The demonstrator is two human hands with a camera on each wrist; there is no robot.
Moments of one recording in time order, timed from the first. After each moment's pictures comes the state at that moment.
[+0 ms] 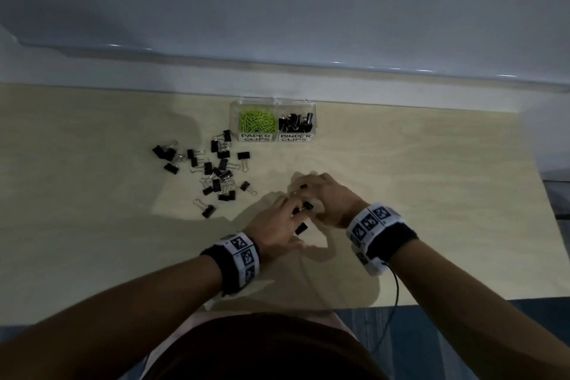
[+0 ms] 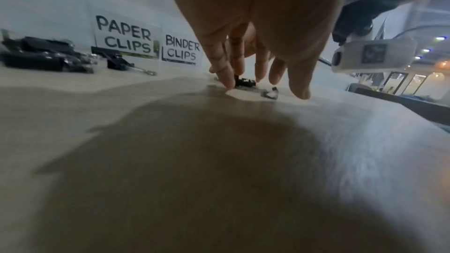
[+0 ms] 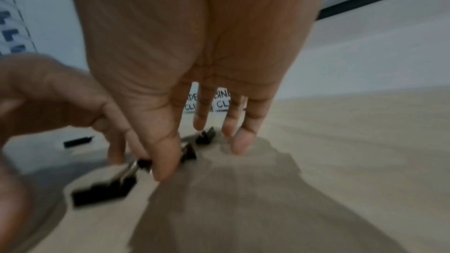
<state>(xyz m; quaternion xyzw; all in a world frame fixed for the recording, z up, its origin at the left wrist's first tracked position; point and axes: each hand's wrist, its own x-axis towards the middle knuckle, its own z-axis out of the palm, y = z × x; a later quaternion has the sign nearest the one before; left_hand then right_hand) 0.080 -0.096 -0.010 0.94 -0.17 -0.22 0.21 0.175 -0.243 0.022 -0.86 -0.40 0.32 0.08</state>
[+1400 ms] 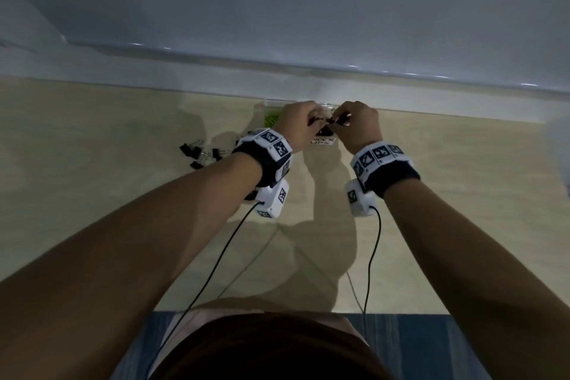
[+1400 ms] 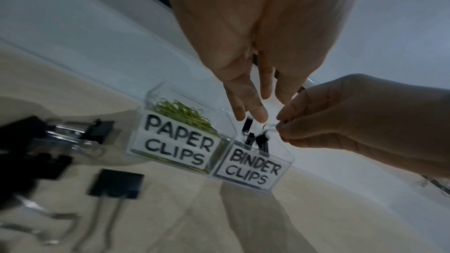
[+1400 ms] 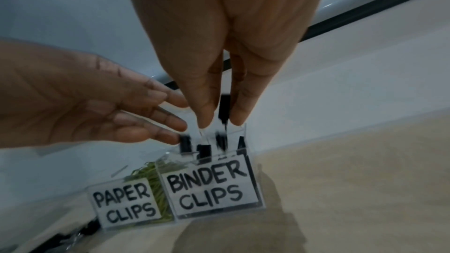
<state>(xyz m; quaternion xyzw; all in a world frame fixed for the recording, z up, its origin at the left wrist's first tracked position) 0.219 -0.042 0.050 0.89 0.05 -0.03 0.45 0.276 -0.185 0.039 -0.95 -0.13 0.07 0.29</state>
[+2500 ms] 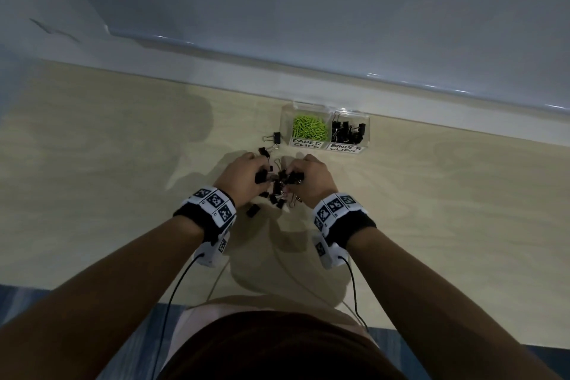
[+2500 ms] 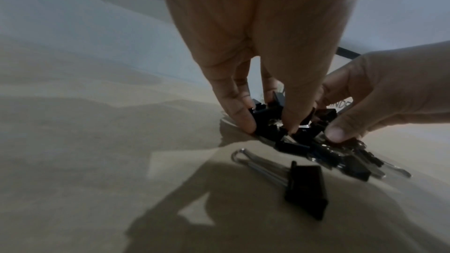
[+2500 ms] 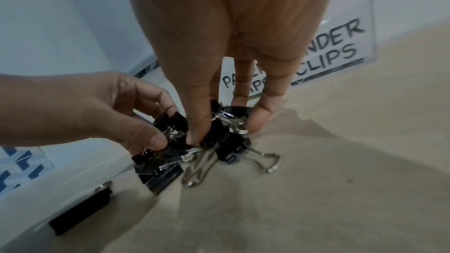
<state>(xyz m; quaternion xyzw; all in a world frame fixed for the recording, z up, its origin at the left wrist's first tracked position) 0.101 0.052 -0.008 0.94 0.12 -0.13 0.30 0.173 -0.107 -0.009 -0.91 -0.20 0.26 0.26</state>
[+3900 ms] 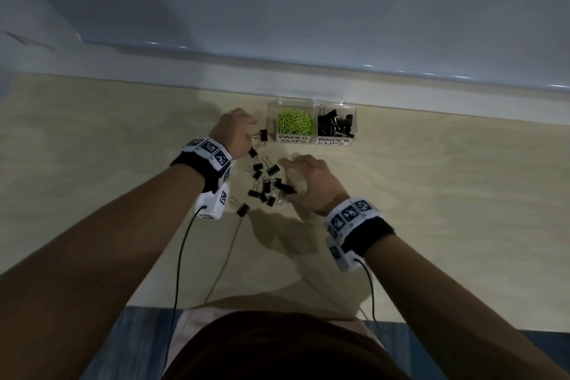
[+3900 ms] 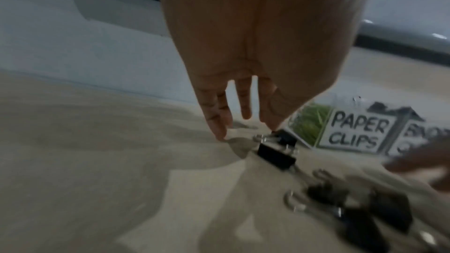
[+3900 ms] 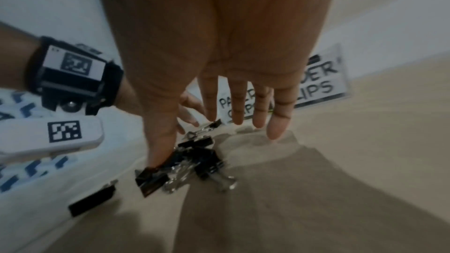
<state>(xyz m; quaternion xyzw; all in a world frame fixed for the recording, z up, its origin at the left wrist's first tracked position) 0.179 0.081 0.001 0.95 0.13 -0.14 0.25 0.172 -0.145 0.004 -0.89 -0.28 0.31 0.18</state>
